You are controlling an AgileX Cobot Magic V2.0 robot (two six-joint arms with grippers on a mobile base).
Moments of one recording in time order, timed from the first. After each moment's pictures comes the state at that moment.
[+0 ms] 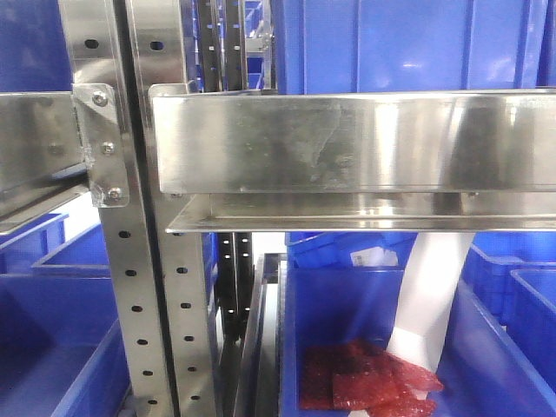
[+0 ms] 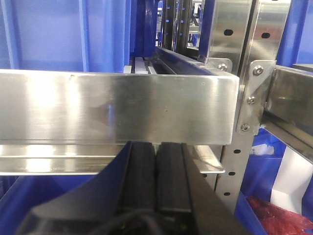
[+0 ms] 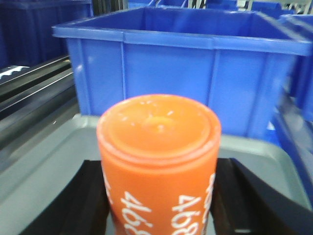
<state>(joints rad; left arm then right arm) -0.14 -0.02 0.03 -0.07 0.07 0.03 0.18 0.83 -0.64 -0.02 0.07 0.07</state>
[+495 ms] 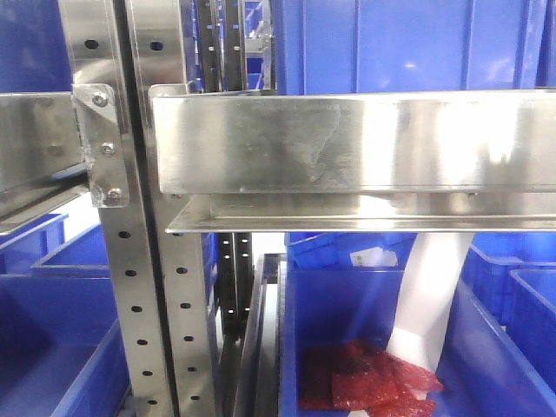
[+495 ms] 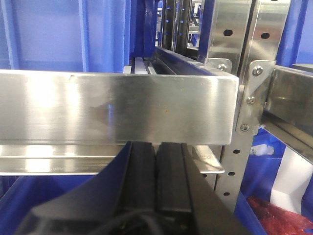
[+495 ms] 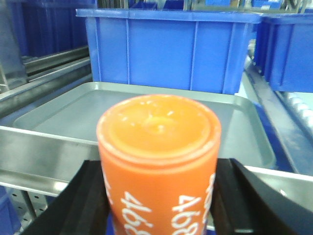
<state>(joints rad) -0.14 -0.02 0.03 -0.07 0.07 0.03 0.18 0.15 -0.44 -0.02 0.47 0.07</state>
